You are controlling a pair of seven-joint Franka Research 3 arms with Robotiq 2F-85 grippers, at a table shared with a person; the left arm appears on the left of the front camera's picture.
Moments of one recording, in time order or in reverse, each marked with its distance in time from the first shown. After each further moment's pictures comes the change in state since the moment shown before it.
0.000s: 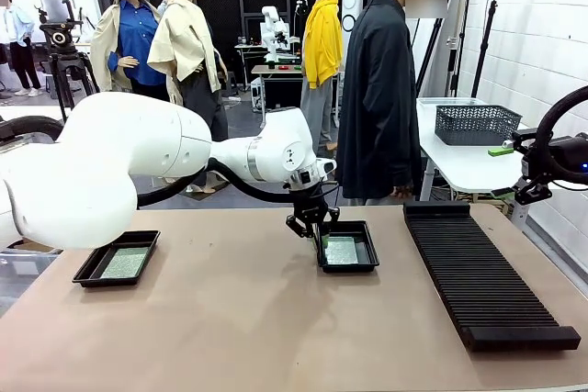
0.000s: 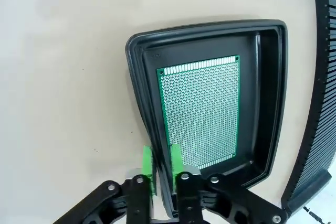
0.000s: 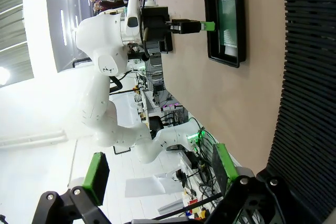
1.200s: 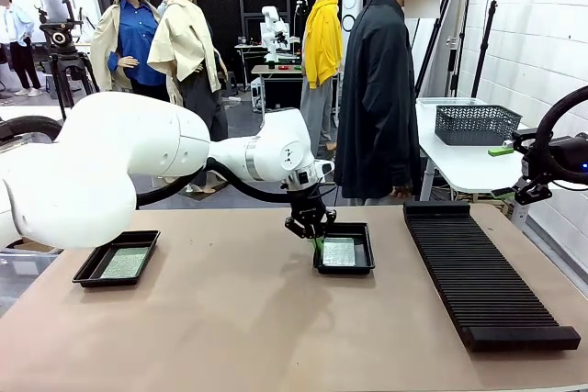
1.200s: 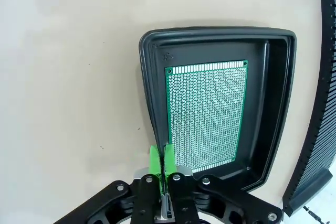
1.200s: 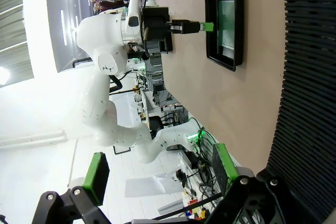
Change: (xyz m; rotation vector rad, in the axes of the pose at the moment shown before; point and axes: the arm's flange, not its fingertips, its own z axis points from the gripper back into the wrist) left arm 0.000 0.006 0.000 0.006 0.015 0.009; right arm 0.000 0.000 0.000 0.000 0.000 0.000
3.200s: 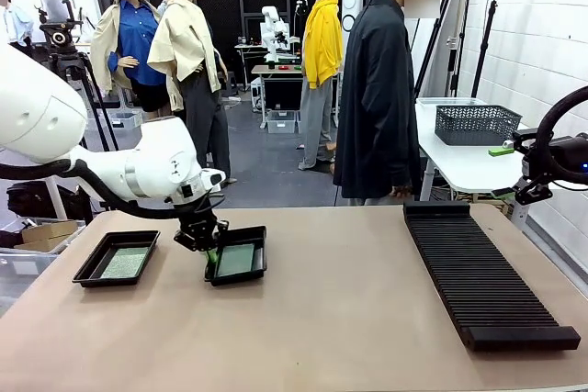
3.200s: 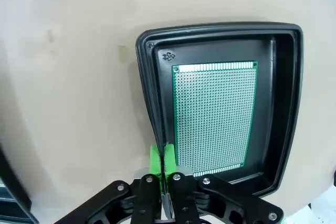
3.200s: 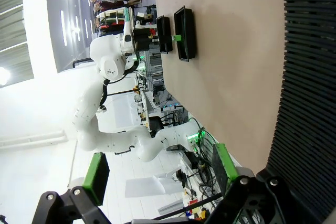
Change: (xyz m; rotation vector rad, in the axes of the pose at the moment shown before) left arm -0.077 0.237 0.054 0.058 -0.067 0.136; right arm 0.000 0.000 0.001 0.000 -0.001 0.000
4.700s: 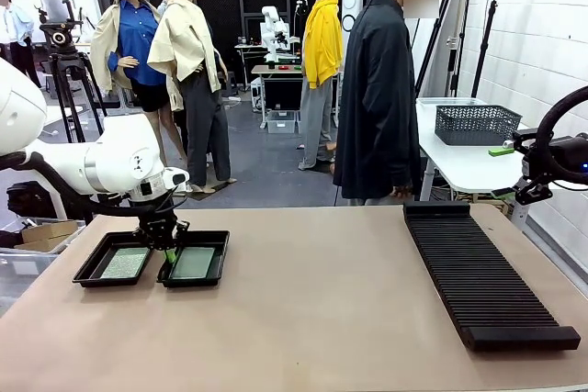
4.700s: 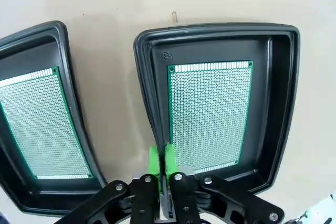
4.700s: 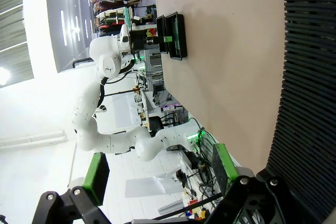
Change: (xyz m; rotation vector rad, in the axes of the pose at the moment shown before) left arm -0.001 0.078 0.023 0.087 0.016 -0.028; right arm 0.000 0.000 0.000 0.000 0.000 0.000
